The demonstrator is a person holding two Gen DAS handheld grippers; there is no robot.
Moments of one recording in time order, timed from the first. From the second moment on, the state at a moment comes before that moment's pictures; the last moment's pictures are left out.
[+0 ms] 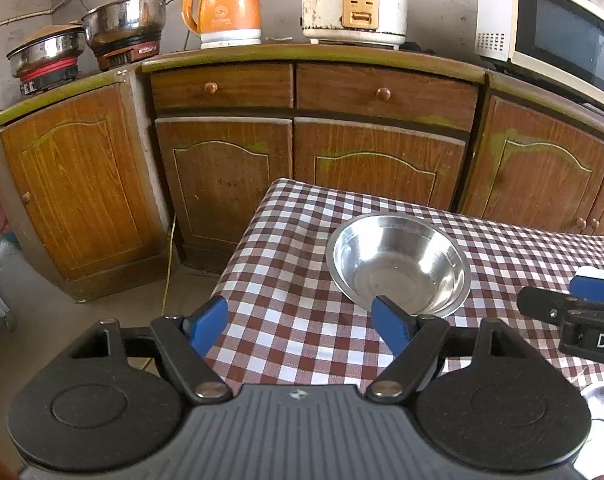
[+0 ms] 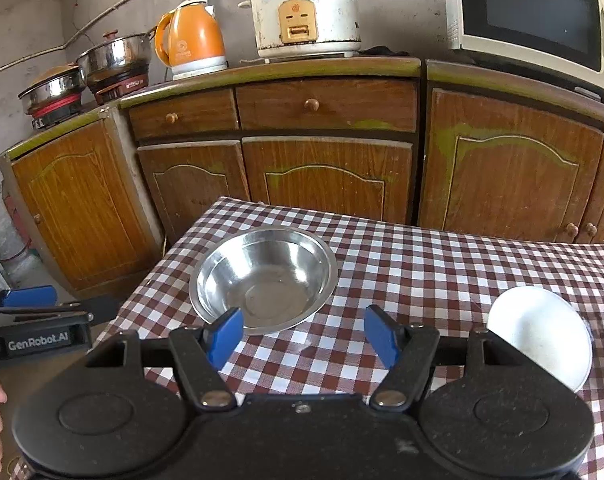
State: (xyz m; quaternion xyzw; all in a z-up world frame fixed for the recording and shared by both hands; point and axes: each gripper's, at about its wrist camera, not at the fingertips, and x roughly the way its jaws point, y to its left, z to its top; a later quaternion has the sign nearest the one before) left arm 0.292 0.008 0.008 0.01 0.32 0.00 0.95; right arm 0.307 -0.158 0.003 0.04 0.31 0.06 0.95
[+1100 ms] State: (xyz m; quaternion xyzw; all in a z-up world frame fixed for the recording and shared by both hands) left arm 0.353 -0.005 -0.017 0.02 0.33 0.00 0.94; right arm 0.372 -0.165 -0.020 0.04 0.32 0.05 0.95
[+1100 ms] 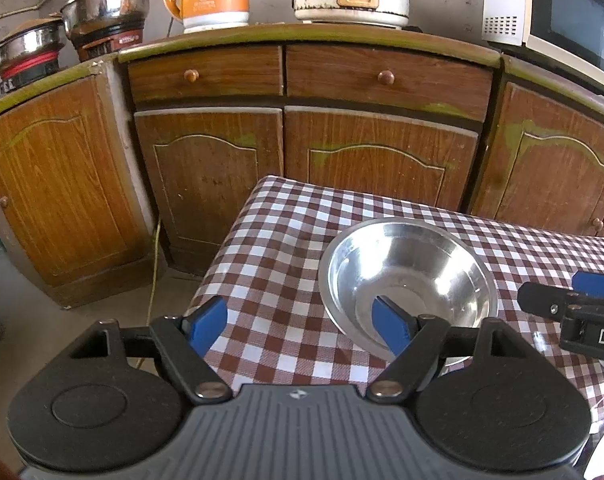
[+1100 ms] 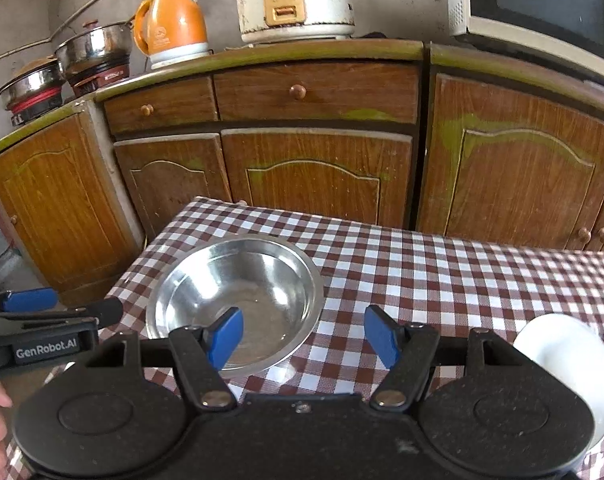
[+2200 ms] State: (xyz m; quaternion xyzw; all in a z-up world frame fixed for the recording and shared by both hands) left arm 0.435 -0.006 -0.064 0.01 0.35 -0.03 0.94; right arm 0.448 -0.176 -0.084 0.07 0.36 0.04 0.93
